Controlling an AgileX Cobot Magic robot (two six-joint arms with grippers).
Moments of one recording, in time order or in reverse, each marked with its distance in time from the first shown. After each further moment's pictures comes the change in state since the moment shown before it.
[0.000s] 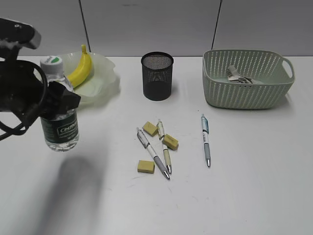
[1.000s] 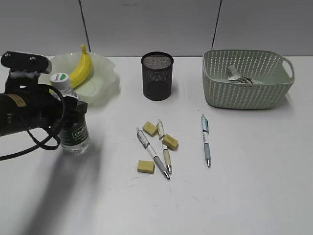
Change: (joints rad) left arm 0.000 0.261 0.119 -0.070 -0.528 -0.086; right arm 0.000 0.000 0.000 0.000 -0.001 0.000
